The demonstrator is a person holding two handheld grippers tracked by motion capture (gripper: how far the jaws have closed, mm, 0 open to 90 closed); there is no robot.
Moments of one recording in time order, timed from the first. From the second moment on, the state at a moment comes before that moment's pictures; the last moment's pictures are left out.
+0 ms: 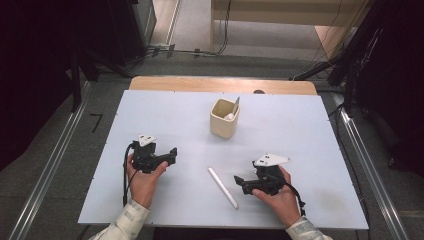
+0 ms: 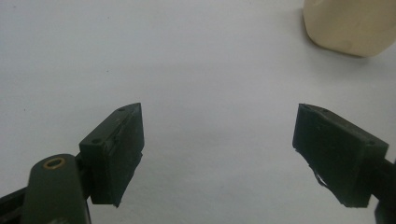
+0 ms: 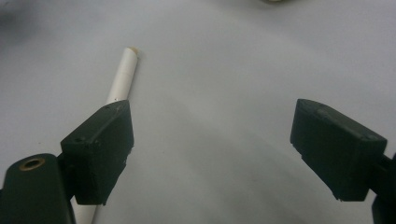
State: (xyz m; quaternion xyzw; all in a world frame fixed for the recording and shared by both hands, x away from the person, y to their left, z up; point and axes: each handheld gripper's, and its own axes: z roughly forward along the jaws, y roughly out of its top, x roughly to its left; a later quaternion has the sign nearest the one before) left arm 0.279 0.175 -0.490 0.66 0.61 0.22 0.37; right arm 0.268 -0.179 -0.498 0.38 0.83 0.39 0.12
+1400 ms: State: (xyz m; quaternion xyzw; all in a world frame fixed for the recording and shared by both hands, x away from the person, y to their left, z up) left arm 0.280 0.175 -0.491 0.66 0.61 0.22 0.38; right arm 0.257 -0.127 -0.513 0.34 0.86 0.36 0.11
